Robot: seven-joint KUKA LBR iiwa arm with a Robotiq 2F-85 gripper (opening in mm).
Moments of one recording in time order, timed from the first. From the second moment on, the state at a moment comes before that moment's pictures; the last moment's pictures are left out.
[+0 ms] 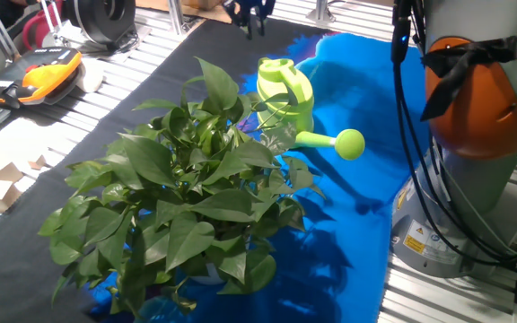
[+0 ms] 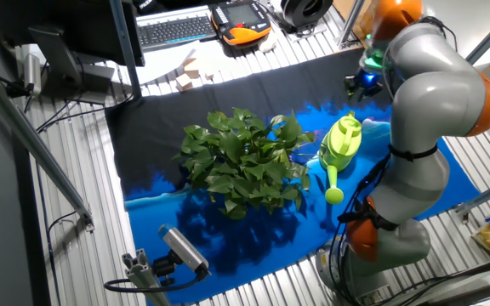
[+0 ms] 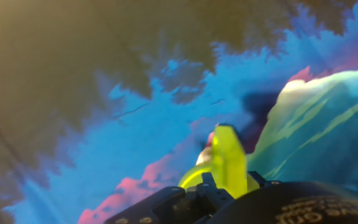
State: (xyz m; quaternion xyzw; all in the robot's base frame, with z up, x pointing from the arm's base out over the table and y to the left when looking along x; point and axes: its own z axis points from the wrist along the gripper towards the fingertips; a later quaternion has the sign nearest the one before) arm 0.510 -0.226 0.210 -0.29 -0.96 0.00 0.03
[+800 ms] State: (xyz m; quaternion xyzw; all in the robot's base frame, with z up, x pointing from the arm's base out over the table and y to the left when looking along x) arm 0.502 -0.218 0.170 -0.31 -0.95 0.01 0.00
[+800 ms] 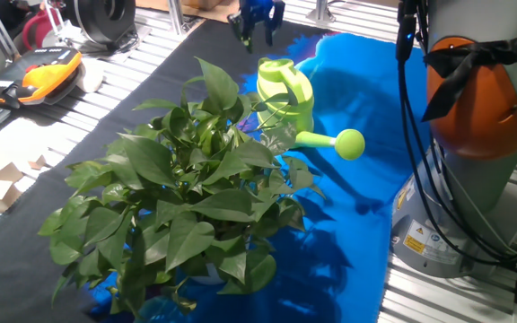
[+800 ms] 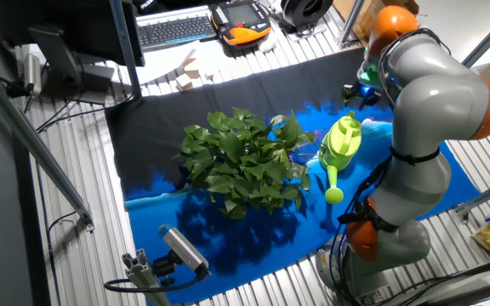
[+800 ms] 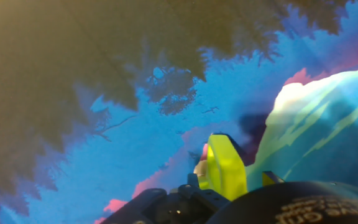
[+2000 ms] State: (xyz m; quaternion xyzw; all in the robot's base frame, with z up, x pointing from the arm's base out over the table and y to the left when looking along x) arm 0.488 -0.218 0.137 -0.31 -0.95 0.00 -0.01
